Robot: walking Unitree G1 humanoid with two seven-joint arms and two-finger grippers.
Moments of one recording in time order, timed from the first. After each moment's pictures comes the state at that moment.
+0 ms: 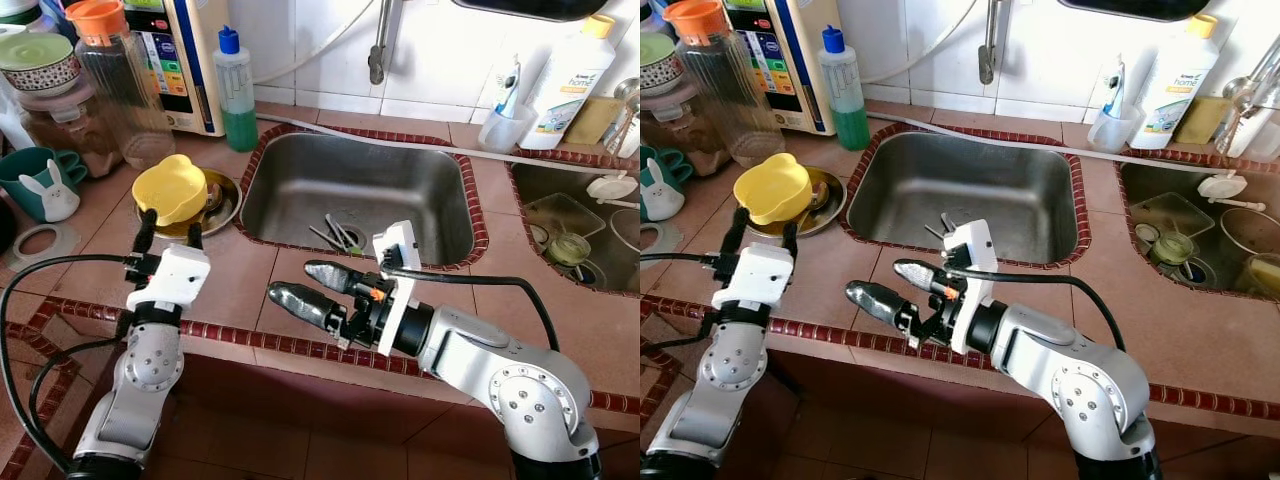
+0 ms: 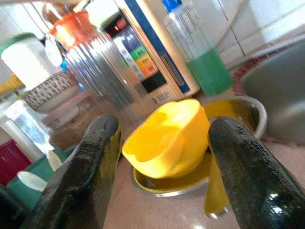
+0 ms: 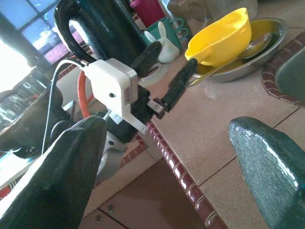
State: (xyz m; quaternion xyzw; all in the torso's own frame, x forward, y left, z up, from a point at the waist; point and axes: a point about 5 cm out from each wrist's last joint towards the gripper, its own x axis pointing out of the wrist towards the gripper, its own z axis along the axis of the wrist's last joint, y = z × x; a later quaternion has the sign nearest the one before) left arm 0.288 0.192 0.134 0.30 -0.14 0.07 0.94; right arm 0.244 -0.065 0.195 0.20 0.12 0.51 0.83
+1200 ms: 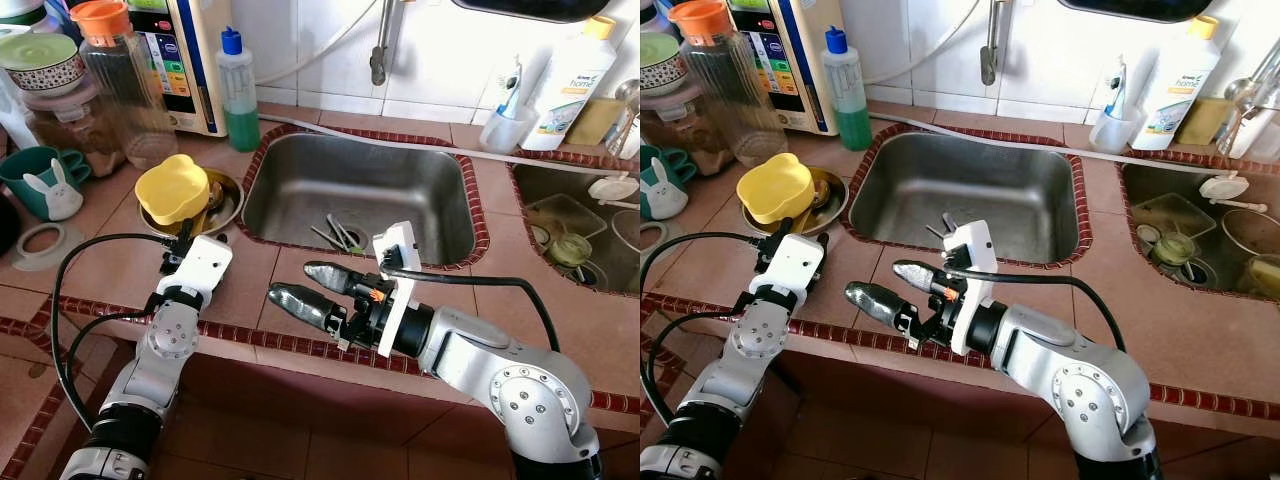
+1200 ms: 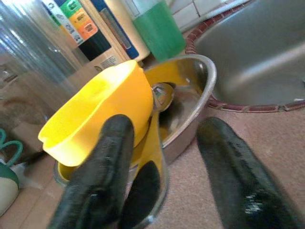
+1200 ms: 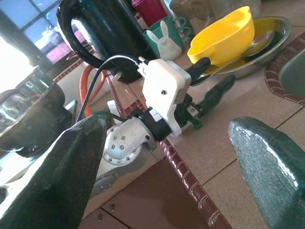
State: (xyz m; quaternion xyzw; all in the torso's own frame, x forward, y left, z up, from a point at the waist) left arm 0.326 0.186 0.111 0.29 -0.05 0.00 0.96; right arm 0.244 -0.065 0.195 0.20 0.12 0.51 0.83
